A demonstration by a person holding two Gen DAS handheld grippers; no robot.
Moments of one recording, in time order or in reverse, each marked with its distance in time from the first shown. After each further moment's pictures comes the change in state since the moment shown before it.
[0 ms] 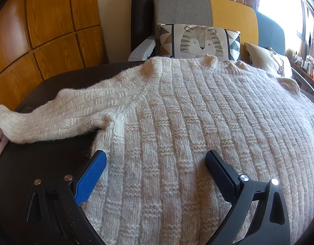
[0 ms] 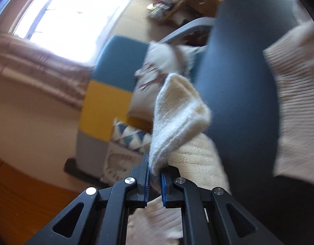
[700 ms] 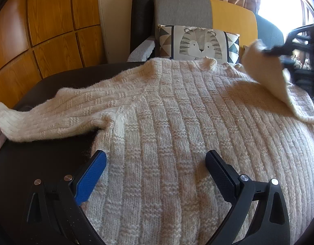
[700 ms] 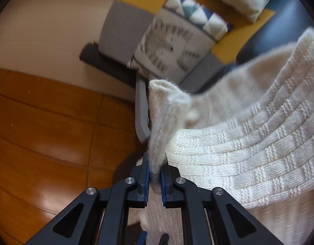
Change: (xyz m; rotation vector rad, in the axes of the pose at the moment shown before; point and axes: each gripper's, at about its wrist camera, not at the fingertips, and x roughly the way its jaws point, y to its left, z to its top) left arm -0.002 0.004 -0.001 -0.017 -0.011 -0.022; right arm 0.195 0.106 -0.301 -0.265 0.621 0.120
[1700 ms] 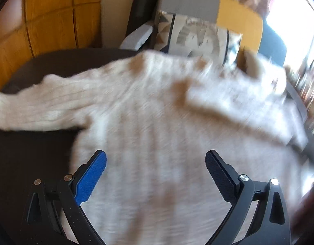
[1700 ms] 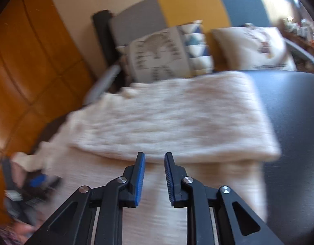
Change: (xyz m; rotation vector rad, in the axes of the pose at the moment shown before) left arm 0.001 -0.008 0.046 -0.187 0.121 -0.143; right arm -0.062 -0.052 -0.059 -0.560 -0.127 -0.457
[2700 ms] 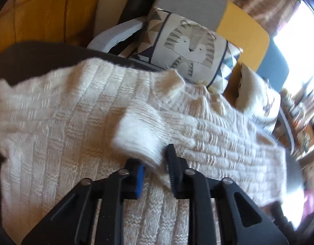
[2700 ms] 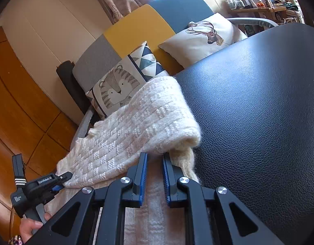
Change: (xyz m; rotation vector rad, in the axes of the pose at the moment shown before) left arm 0.058 -0.053 0.078 -0.147 0.052 -0.078; right arm -0.042 -0.083 -0.018 0.353 -0.209 0.015
